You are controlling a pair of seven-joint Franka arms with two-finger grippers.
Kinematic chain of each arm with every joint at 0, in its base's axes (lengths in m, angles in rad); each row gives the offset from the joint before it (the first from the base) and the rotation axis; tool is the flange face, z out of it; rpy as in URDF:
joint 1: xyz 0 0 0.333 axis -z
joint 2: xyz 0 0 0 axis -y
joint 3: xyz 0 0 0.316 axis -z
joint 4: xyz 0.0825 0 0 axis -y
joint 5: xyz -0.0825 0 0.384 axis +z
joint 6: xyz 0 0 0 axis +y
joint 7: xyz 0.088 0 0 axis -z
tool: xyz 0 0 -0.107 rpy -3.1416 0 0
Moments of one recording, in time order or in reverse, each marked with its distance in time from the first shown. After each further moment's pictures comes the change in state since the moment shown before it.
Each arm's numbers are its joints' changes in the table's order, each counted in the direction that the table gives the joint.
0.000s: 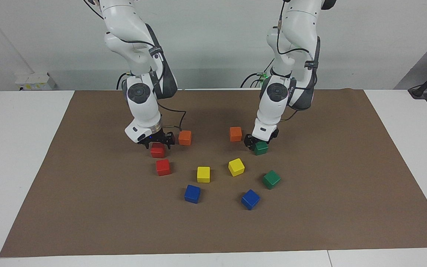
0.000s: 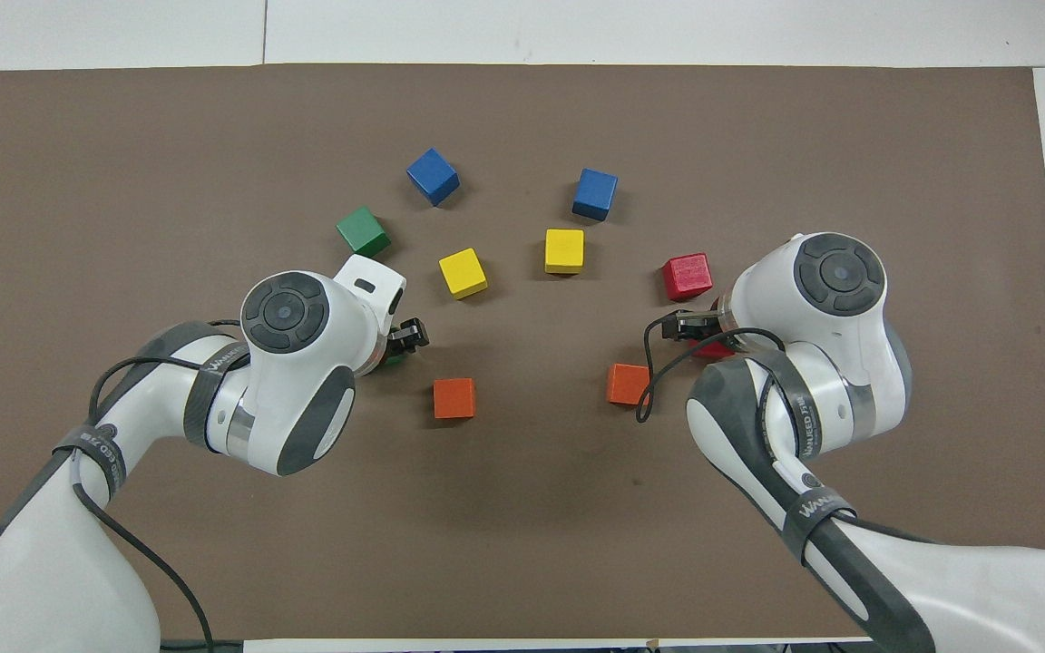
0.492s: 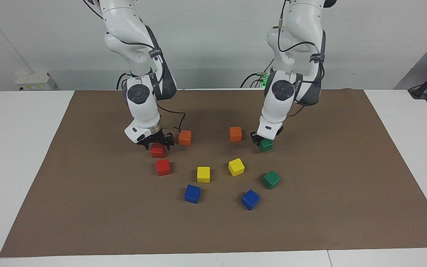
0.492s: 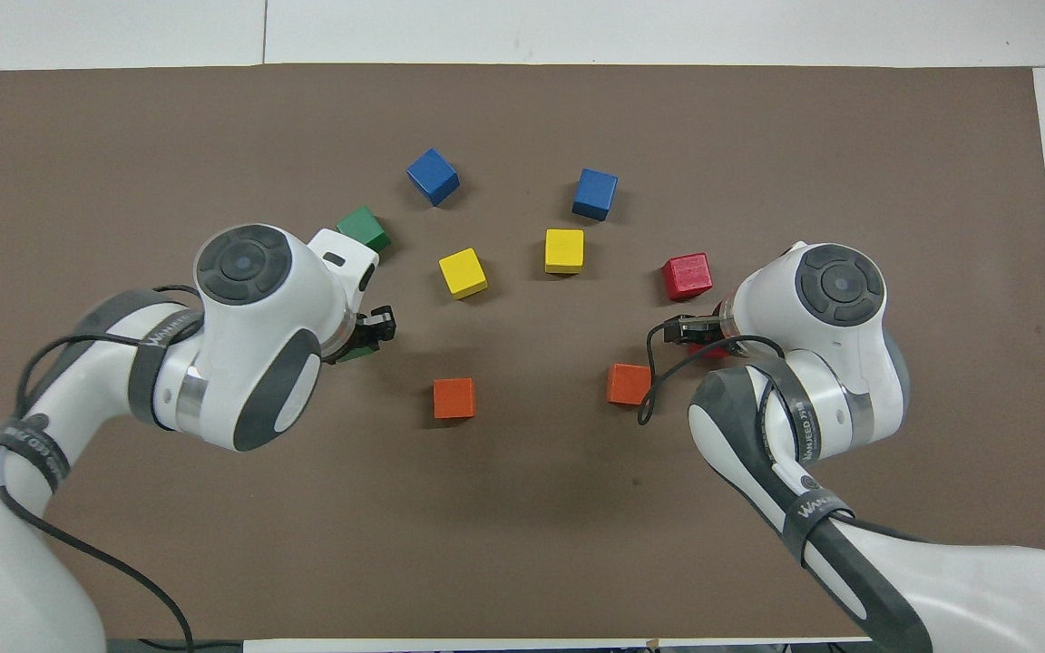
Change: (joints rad) left arm -0.048 0.045 -0.026 0.132 0.003 0.266 0.091; right arm 0.003 0.000 0.004 -0.032 0.000 -0.031 0.000
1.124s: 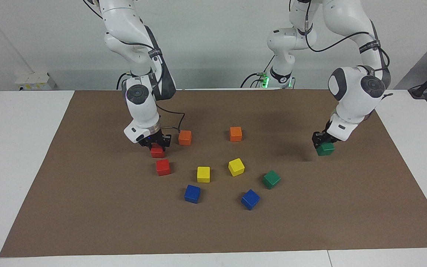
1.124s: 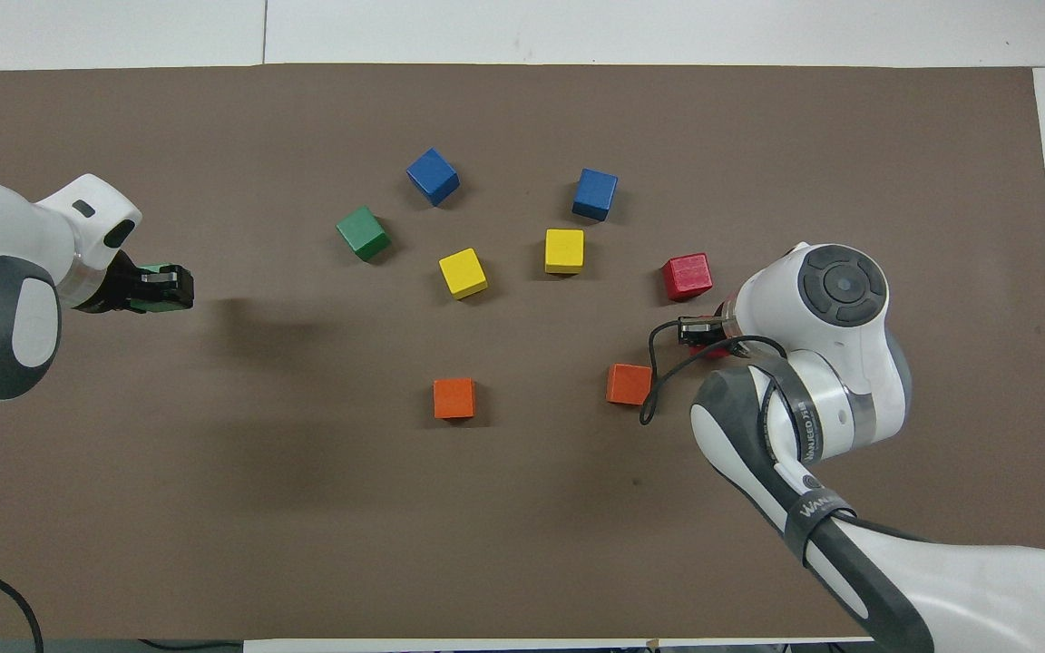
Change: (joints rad) left arm -0.374 0.010 -0.013 0.040 0.000 -0.035 0.582; right arm 0.002 0.001 0.002 0.000 0.000 -0.001 0.000
